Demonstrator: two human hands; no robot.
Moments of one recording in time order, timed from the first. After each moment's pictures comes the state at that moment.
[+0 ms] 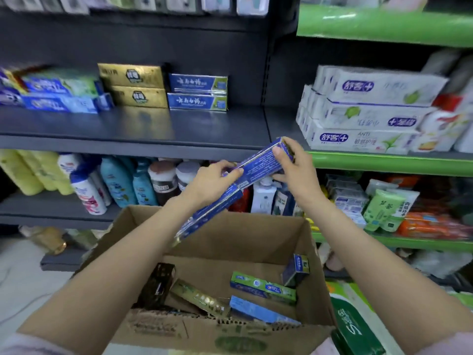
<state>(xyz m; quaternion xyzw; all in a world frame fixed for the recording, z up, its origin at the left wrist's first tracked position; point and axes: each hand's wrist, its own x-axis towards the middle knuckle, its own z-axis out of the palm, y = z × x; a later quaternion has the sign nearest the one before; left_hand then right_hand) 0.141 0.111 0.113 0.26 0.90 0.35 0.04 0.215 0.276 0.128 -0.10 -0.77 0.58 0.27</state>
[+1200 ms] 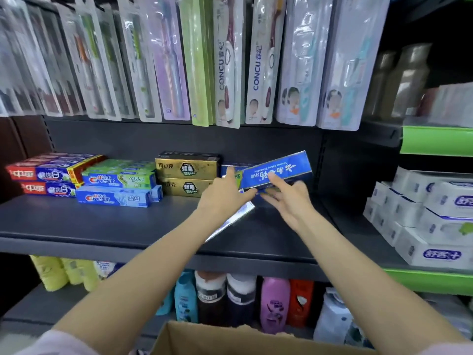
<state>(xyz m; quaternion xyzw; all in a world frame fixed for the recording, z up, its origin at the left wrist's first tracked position) -0.046 0.059 0.229 0.21 0.94 0.23 -0.14 -0.001 0.196 0.216 -0.03 -0.54 0.81 0.21</state>
